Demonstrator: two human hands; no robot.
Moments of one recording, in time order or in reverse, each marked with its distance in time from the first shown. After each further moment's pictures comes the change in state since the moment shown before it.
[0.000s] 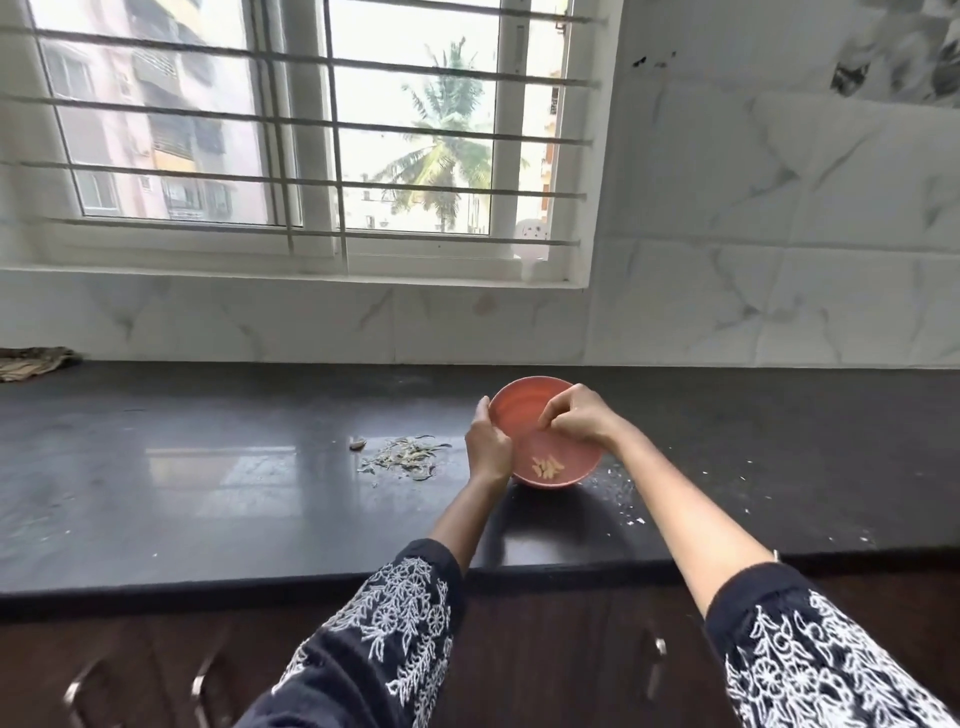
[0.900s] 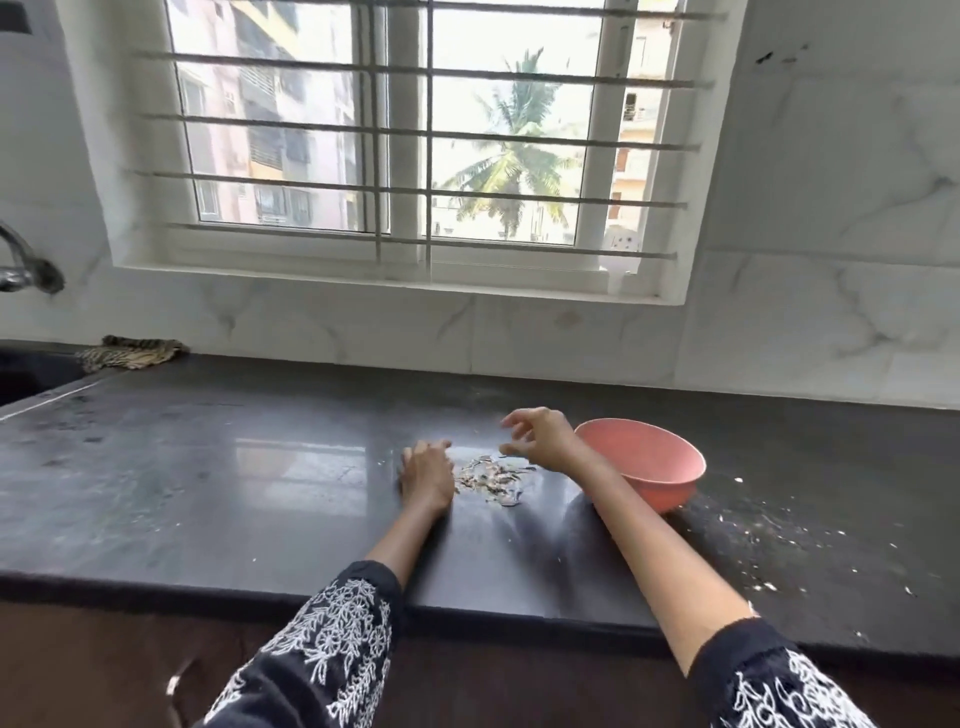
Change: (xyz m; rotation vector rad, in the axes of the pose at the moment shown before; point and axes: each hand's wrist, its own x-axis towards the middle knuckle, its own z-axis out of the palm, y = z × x) left_hand 0.069 -0.103 -0.136 0.737 -0.013 -0.064; right_hand 0.045 -0.085 0.106 -0.038 -0.093 -0.262
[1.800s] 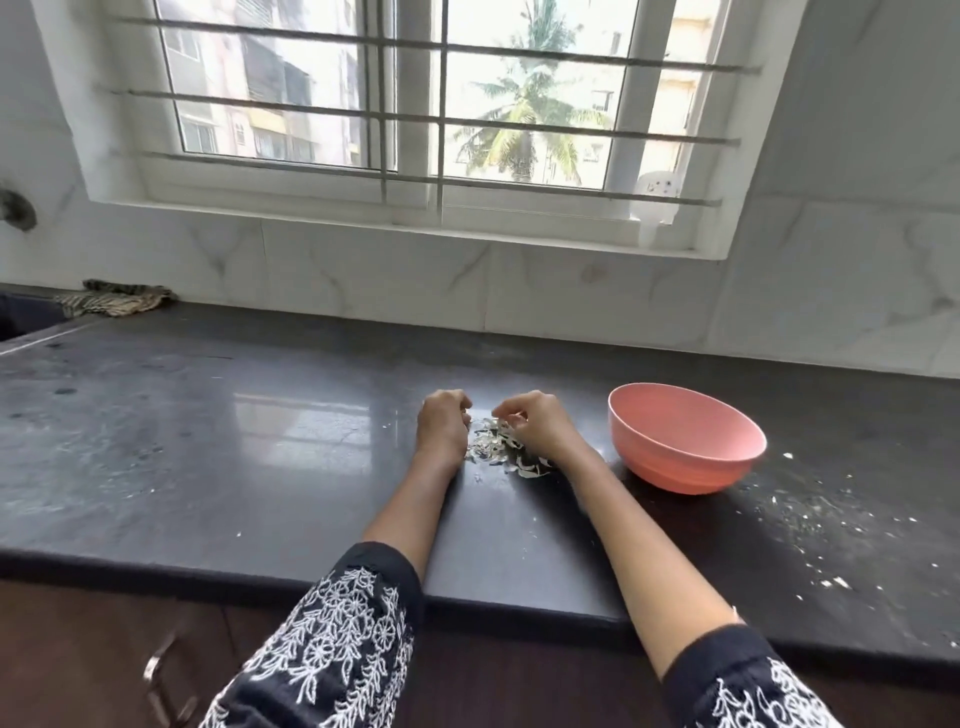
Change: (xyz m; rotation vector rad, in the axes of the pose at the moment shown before) left_hand 0.032 -0.008 0.015 -0.261 0.037 -0.012; right_hand 0.037 0.019 0.065 0.026 0.074 -0.025
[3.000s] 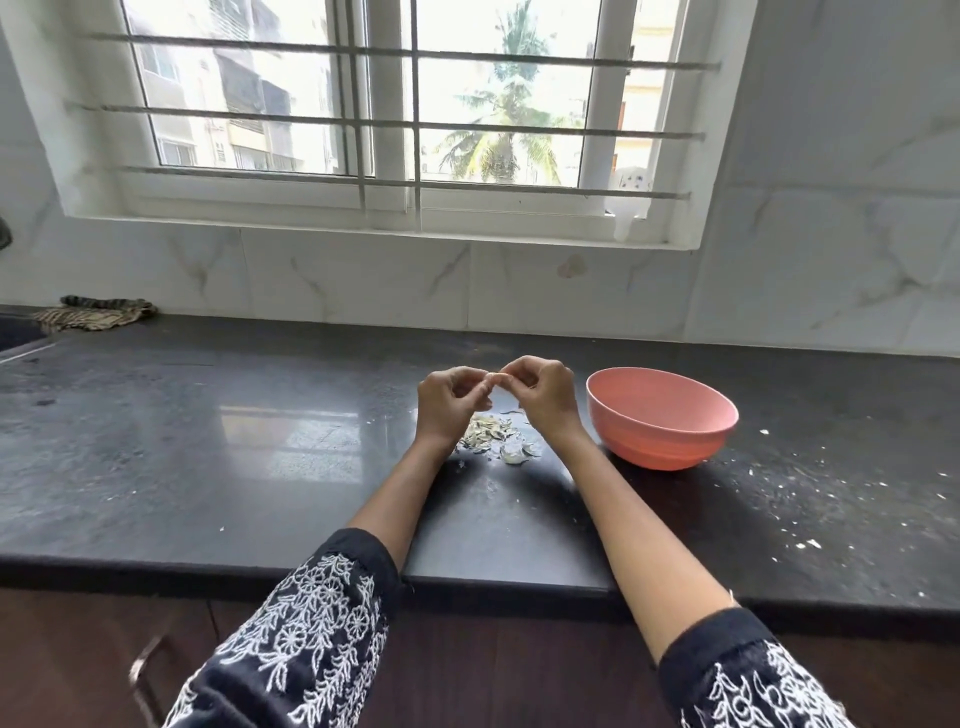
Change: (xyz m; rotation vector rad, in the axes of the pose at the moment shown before) left_hand -0.017 0.023 -0.001 -0.582 -0.003 0.239; right_hand -0.009 0.003 -0.014 0.366 0.384 -0.105
